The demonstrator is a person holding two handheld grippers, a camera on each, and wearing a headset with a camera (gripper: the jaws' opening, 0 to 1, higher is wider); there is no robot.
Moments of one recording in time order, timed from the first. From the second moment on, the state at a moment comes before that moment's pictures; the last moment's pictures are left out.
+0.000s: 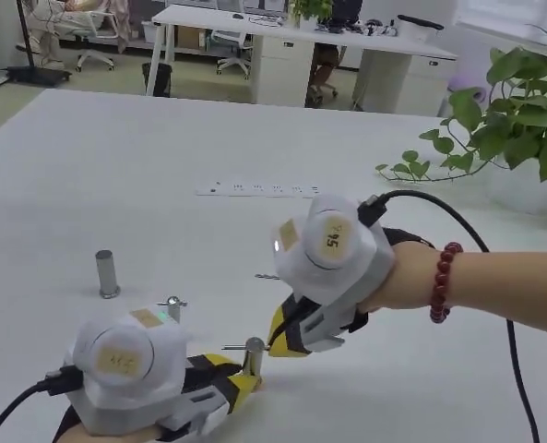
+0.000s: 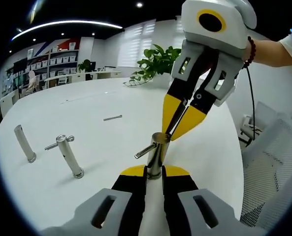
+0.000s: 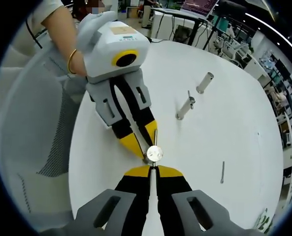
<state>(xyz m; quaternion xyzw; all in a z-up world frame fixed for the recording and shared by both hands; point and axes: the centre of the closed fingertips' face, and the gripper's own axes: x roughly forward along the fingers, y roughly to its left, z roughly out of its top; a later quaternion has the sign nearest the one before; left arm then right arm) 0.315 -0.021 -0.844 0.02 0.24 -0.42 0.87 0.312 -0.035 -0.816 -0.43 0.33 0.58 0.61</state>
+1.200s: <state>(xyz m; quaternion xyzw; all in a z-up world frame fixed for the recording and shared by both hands) 0.300 0.009 -0.824 0.03 0.22 -0.43 0.87 0.312 -0.017 -0.819 -0.31 0.35 0.58 0.67</state>
